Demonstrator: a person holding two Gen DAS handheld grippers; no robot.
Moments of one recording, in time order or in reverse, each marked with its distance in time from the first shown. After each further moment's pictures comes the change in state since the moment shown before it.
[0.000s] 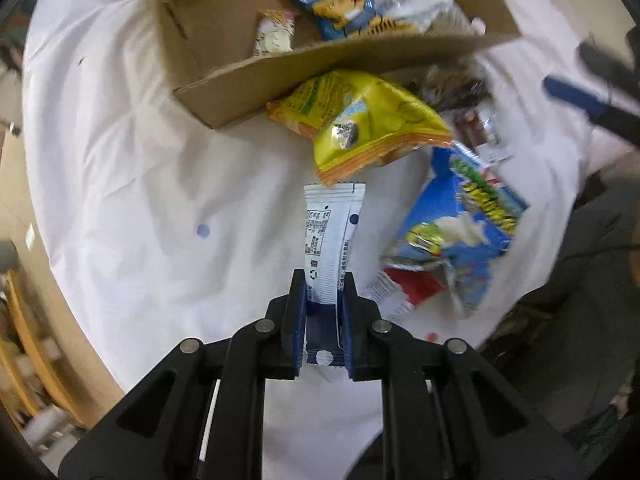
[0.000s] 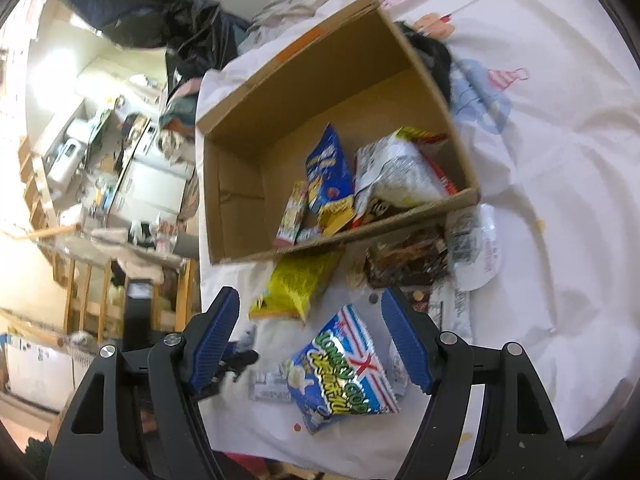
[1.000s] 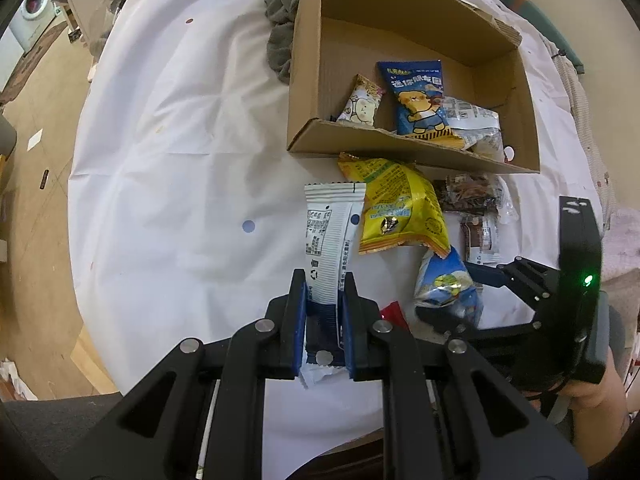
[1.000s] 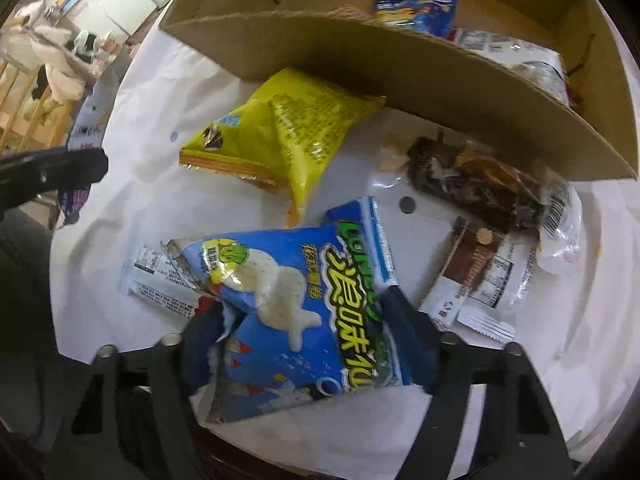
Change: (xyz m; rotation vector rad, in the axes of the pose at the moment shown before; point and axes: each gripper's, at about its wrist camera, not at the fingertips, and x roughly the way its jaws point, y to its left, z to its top) left arm -0.031 0.048 -0.031 -0.370 -0.220 -0.067; right arm 0.123 0.049 -0.052 -0.425 0.376 -0.373
